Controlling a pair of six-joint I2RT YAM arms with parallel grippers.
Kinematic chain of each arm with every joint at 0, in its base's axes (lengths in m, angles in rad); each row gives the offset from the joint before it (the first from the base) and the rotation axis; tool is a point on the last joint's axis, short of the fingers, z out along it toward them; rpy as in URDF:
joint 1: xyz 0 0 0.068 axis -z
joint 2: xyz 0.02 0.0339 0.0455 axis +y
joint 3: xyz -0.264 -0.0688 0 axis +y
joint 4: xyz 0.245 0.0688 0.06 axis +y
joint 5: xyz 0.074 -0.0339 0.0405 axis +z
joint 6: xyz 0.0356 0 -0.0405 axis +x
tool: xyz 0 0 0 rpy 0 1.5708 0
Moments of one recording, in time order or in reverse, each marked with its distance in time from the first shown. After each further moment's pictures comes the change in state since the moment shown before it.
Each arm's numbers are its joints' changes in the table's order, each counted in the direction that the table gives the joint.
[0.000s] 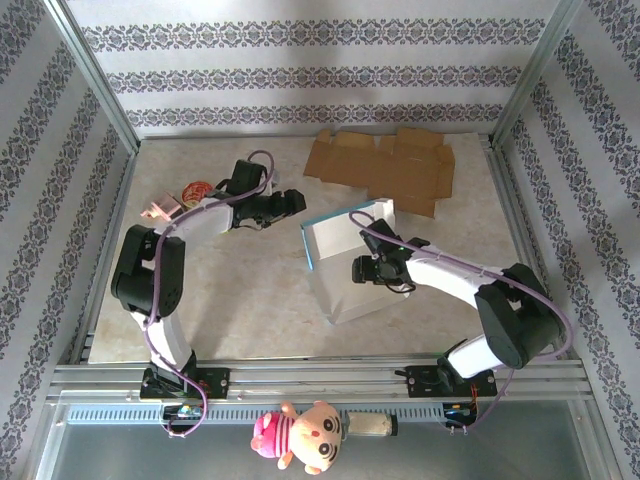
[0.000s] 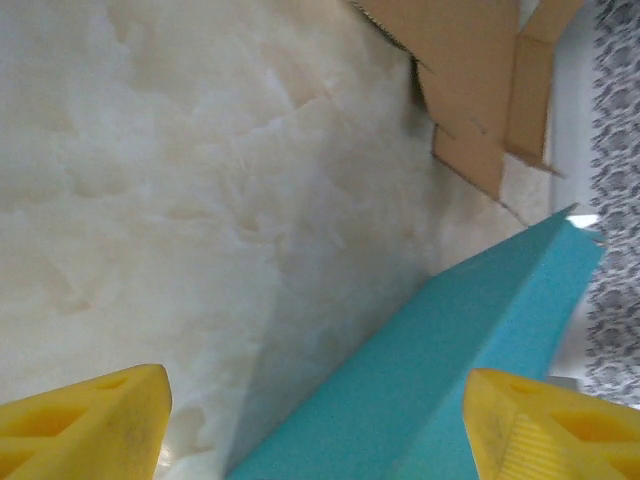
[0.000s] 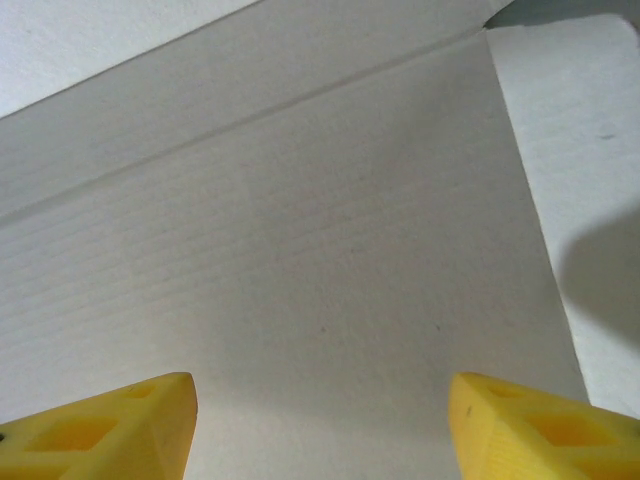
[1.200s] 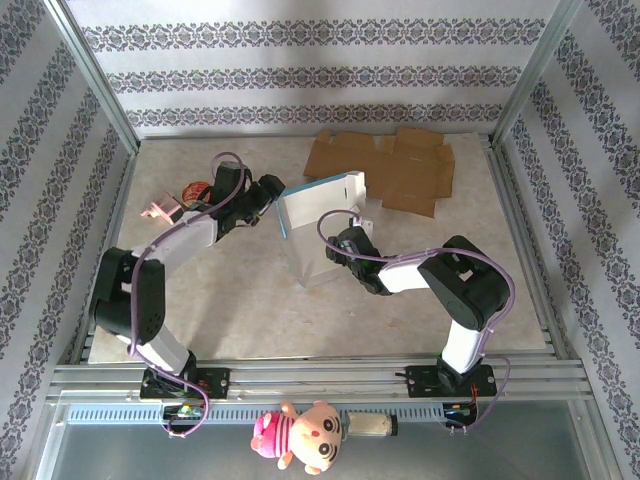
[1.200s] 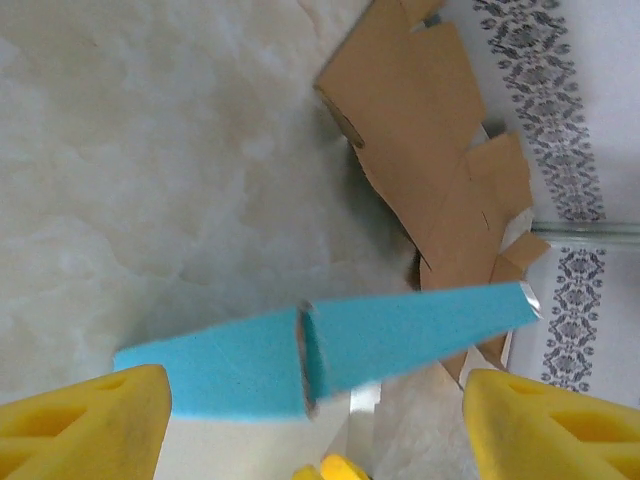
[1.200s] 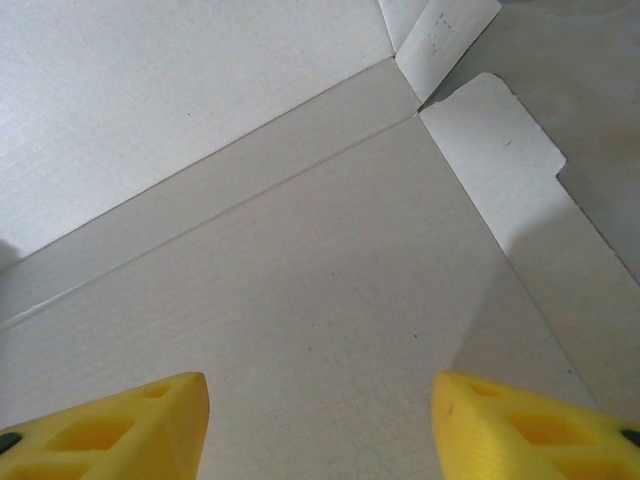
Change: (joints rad) left arm -0.054 -0.083 0.041 -0.061 0.267 -0.348; right arm -0.087 0.286 0.041 -0.811 -0.216 0.112
